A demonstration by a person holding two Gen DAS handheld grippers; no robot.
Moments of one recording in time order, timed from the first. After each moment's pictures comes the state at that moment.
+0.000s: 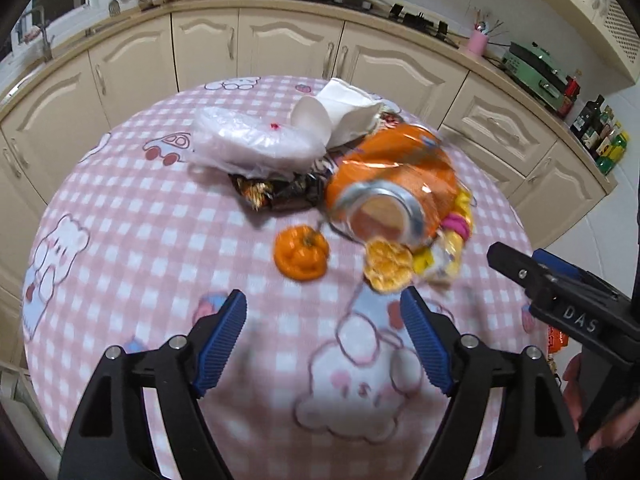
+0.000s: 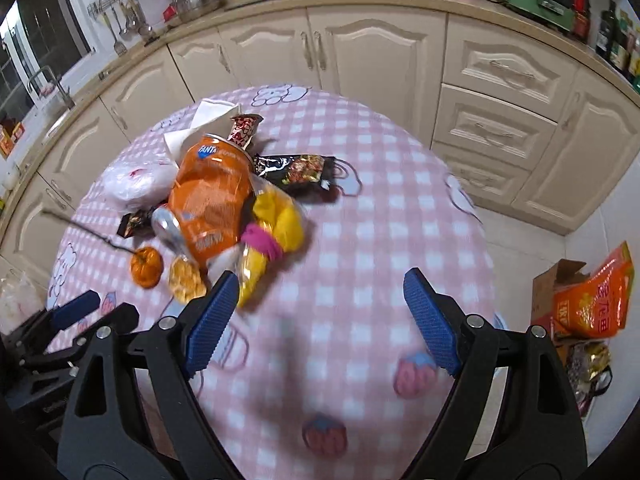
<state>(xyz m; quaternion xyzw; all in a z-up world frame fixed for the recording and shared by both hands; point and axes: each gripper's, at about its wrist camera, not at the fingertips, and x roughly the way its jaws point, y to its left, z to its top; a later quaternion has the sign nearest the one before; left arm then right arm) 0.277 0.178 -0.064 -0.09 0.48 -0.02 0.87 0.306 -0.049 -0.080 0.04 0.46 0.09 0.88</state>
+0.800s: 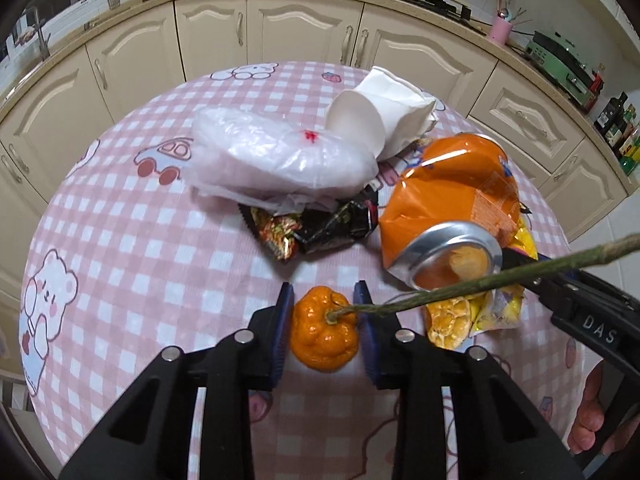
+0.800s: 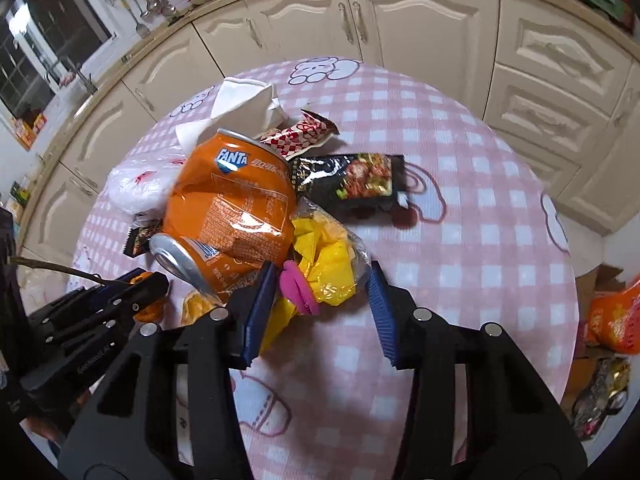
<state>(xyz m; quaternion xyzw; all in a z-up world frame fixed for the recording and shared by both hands) 0.325 0.199 -0.087 -0.08 0.50 0.00 0.86 0.349 -0.027 -0.101 0.07 0.49 0.17 0.85</state>
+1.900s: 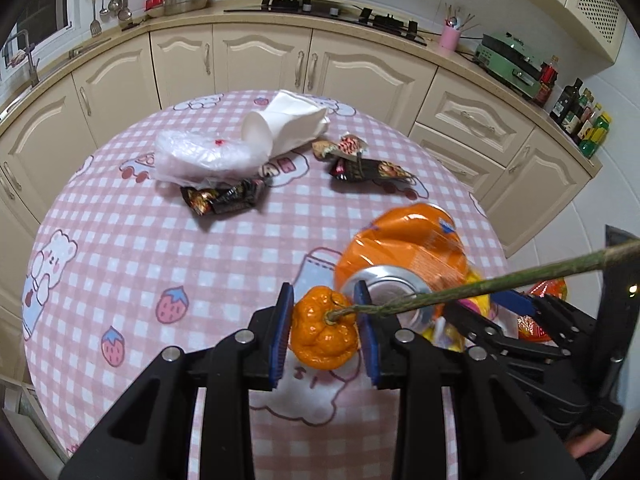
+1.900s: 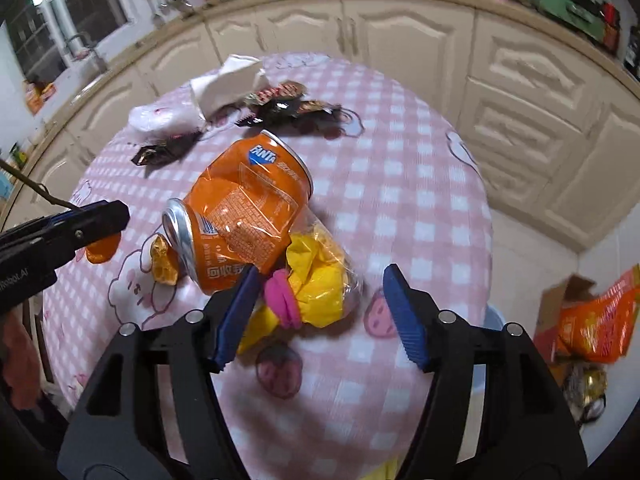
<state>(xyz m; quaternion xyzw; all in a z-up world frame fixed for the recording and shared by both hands) 0.251 0.128 -0.043 -0.07 0.46 -0.04 0.88 0.265 -0.082 -0.110 0.01 0.45 0.17 0.88</state>
